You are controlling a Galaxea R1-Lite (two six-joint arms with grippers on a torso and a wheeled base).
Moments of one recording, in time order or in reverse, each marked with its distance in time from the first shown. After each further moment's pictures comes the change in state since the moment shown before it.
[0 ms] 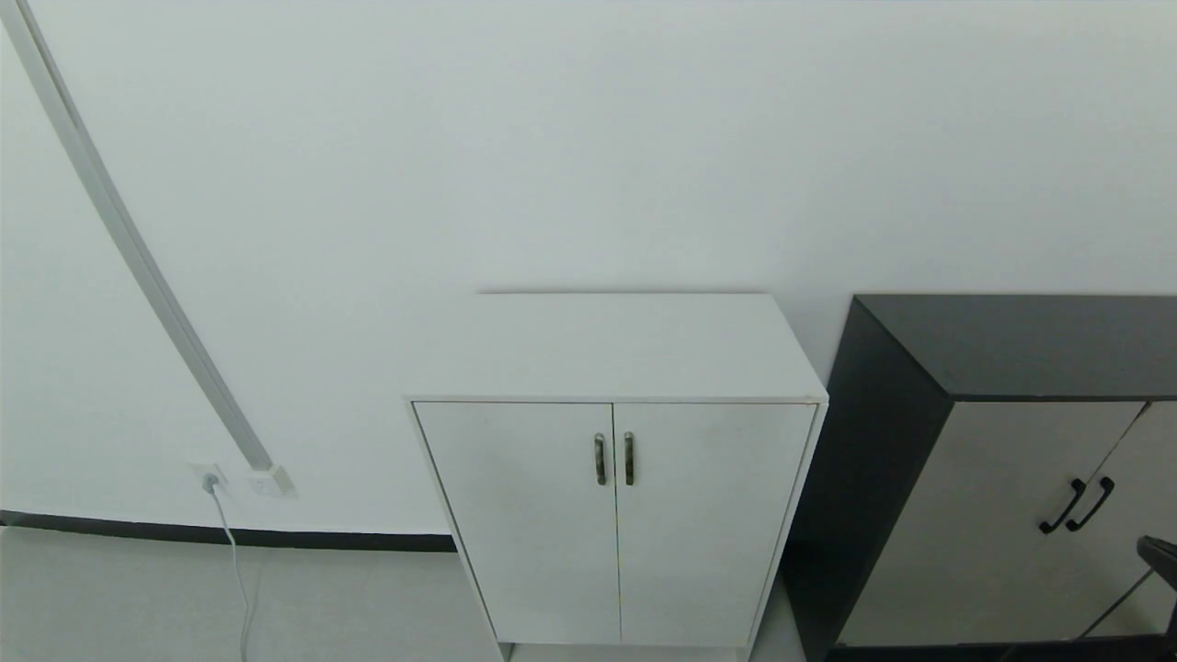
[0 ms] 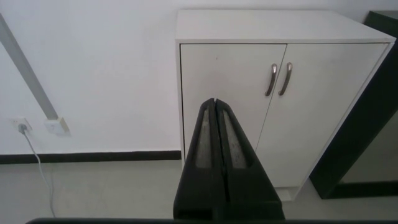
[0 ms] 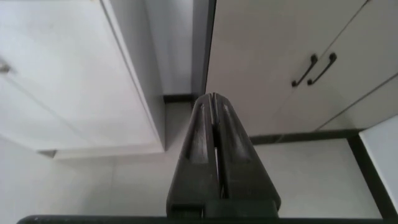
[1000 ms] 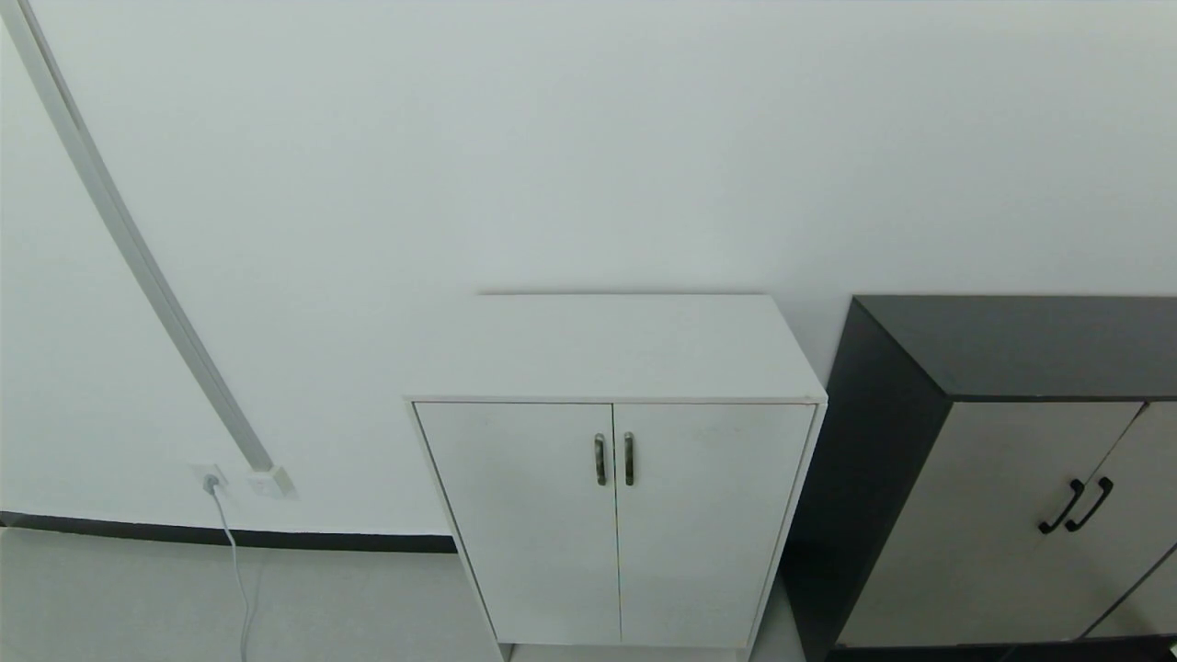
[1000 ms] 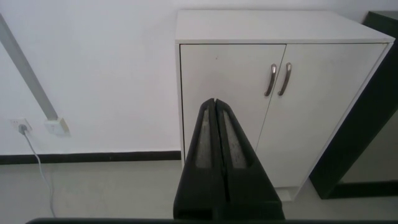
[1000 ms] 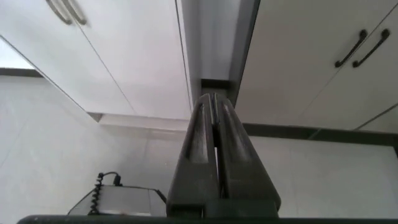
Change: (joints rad) left arm 0.000 0.000 0.000 0.000 -0.001 0.000; right arm 0.024 -0.515 0.060 0.564 0.187 -0.003
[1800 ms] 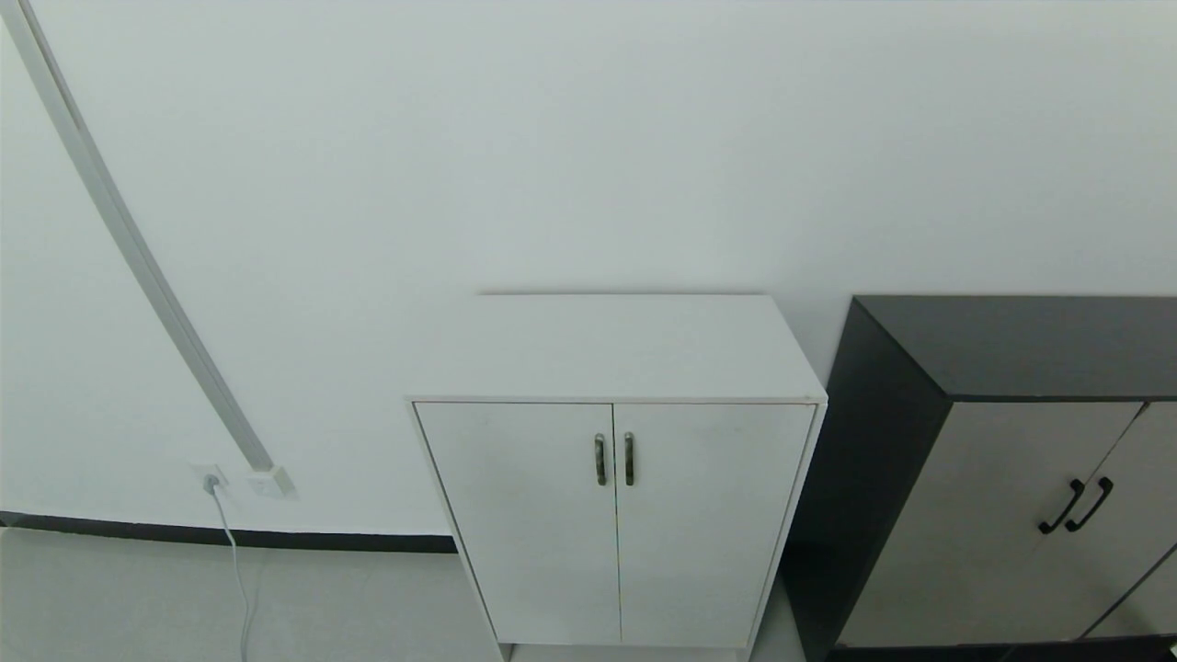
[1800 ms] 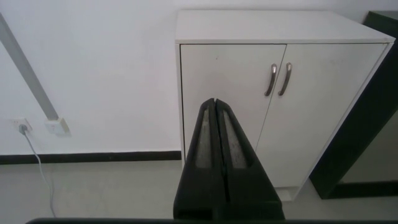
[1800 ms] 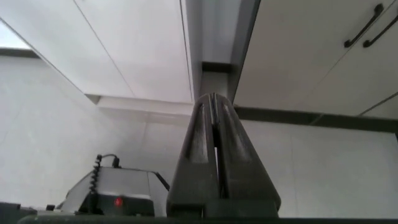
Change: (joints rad) left arm 0.000 0.000 0.000 0.000 0.000 0.001; right arm 0.014 -0.083 0.036 0.046 -0.053 0.008
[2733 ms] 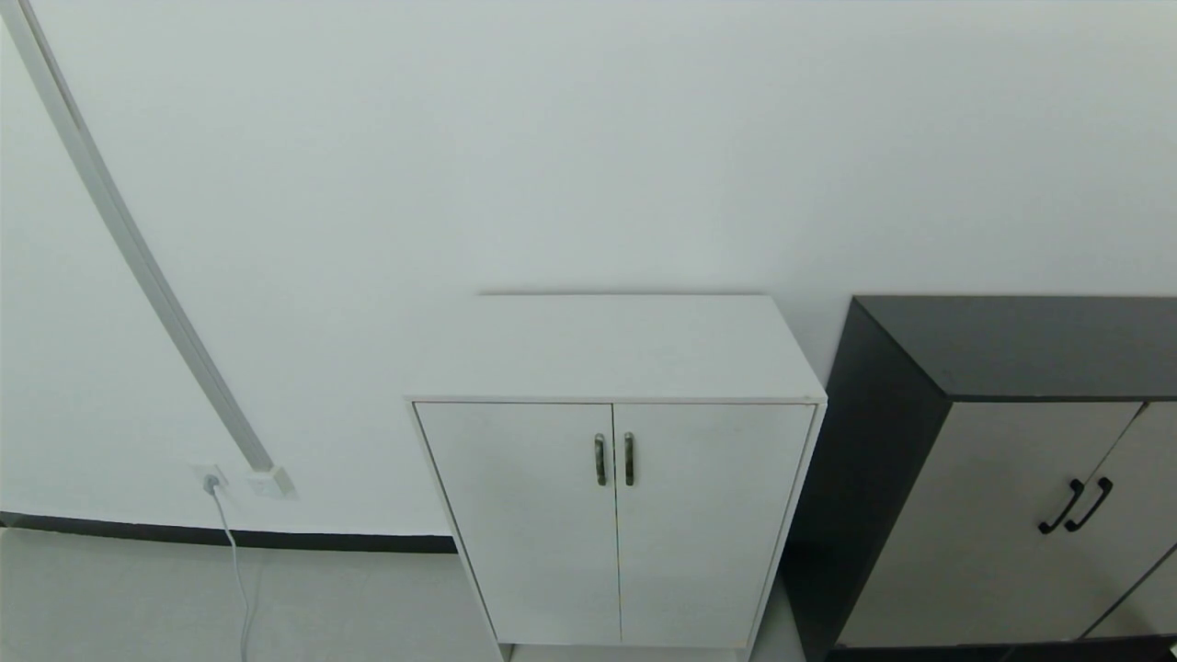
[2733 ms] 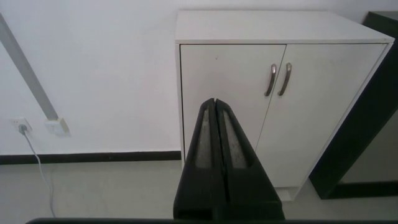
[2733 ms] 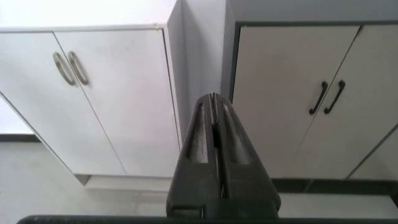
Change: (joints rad) left arm 0.000 0.000 0.000 0.000 0.000 -0.001; right arm -0.034 -0.375 0.000 0.000 -0.016 0.017
